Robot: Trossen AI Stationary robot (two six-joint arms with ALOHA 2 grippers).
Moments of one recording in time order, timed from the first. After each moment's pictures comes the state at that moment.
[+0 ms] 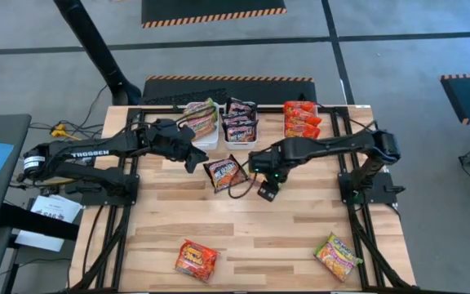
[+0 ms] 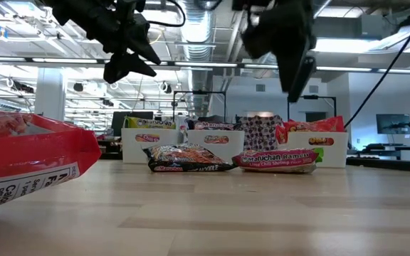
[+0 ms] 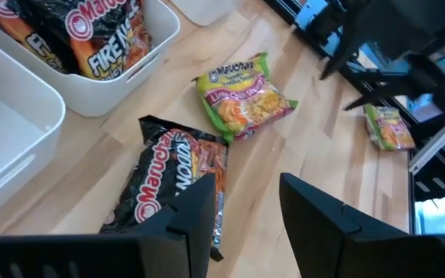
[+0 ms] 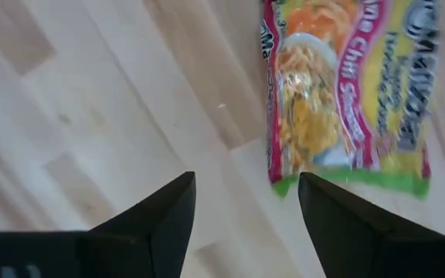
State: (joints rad) left arm 0.30 1.08 0.77 -0.20 0.14 -0.54; right arm 0.02 1.72 1.44 -1.13 -0.08 0.56
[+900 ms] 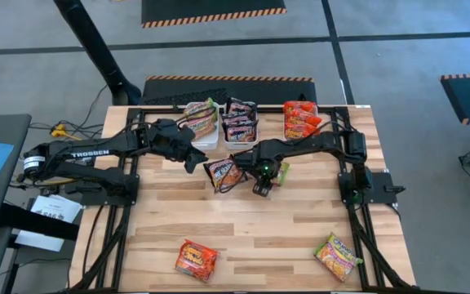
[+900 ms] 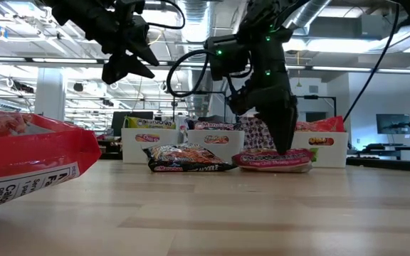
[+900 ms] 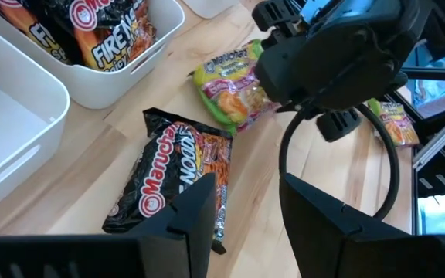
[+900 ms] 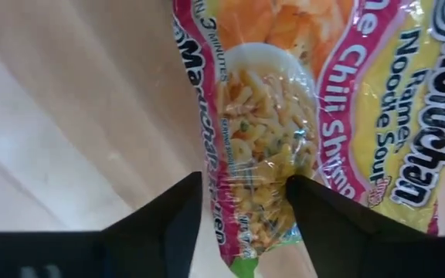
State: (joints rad) left arm 0.30 1.08 0.77 -0.22 0.14 -0.54; right arm -0.11 2.04 1.44 -1.08 -0.01 0.34
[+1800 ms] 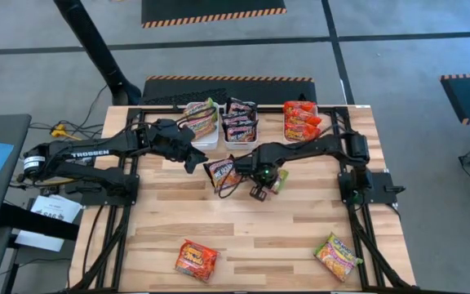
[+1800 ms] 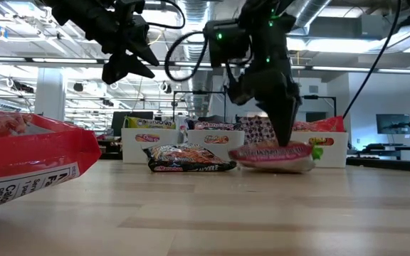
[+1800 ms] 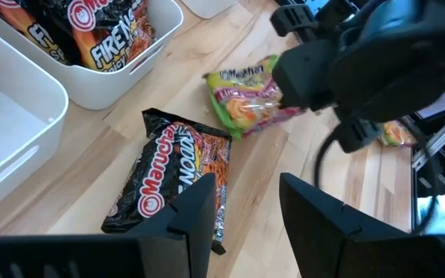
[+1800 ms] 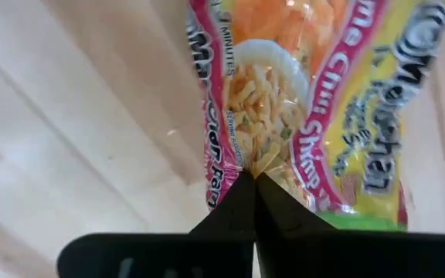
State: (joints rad) left arm 0.30 1.08 0.77 -0.22 0.14 -0.54; right arm -0.04 1.99 1.49 -1.16 -0.04 0.47
